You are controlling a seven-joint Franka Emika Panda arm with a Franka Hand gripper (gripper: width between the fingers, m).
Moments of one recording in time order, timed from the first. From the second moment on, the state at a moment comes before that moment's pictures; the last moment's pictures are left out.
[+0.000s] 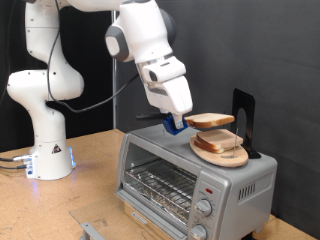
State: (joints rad) arm -0.26 -0.08 0.36 -2.17 0.34 2.34 -0.57
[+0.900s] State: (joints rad) arm -0.28 -0.15 0.25 -2.24 0.39 2.23 -0.74
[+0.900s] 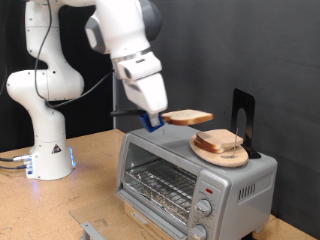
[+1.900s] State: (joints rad) arm -0.40 -0.25 0.06 -2.41 0.41 2.20 -1.03
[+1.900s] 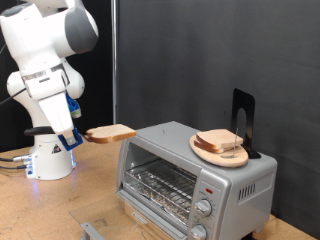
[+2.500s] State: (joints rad) arm -0.40 -0.05 0.14 -2.46 0.33 2.48 -0.95
